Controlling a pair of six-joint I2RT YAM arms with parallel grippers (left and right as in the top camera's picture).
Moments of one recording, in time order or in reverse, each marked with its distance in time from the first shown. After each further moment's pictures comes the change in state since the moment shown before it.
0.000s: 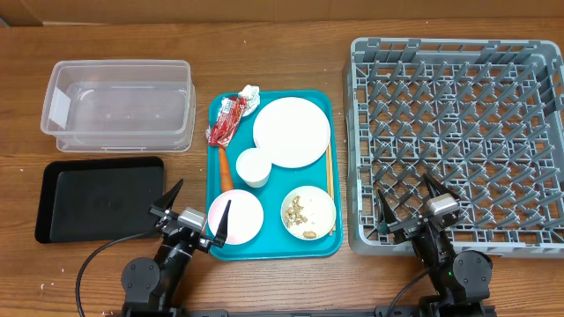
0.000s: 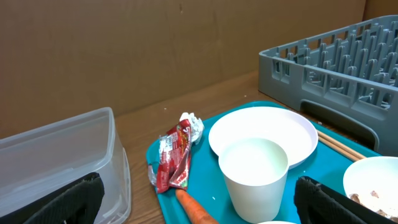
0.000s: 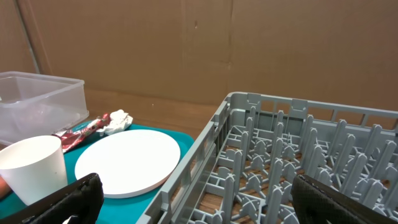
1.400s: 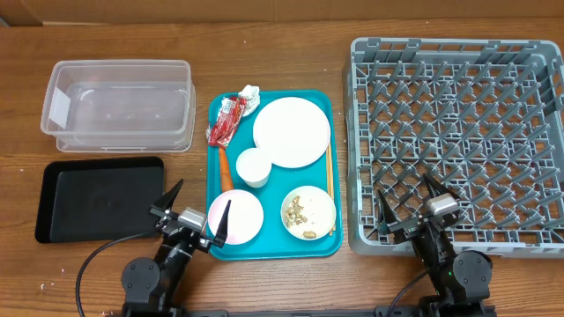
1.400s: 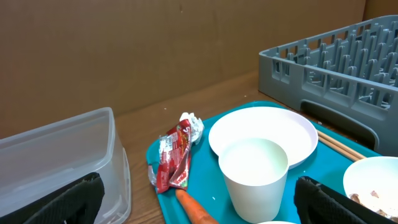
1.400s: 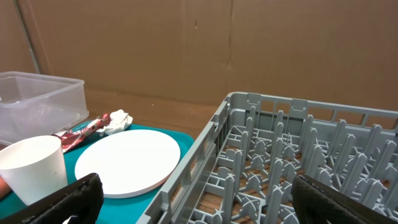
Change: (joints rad) left arm 0.000 0.000 0.000 0.000 0.000 0.000; right arm 0.000 0.000 0.000 0.000 0.000 0.000
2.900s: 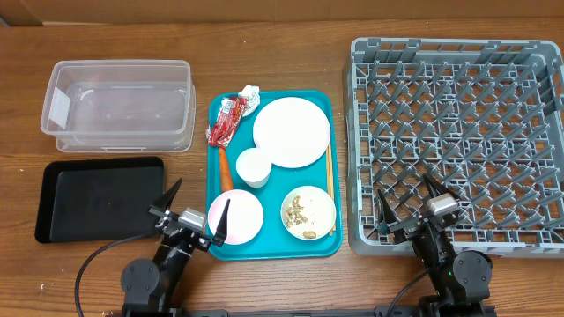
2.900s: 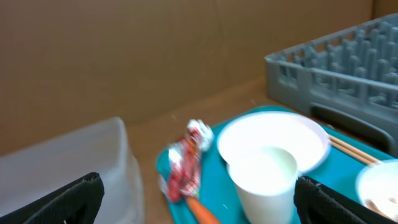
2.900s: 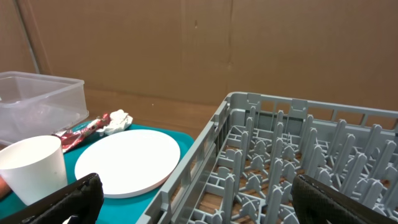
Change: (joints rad) left arm 0.000 0.000 0.000 0.051 -0.019 0.050; right arm 0.000 0.000 0.000 0.000 0.000 0.000
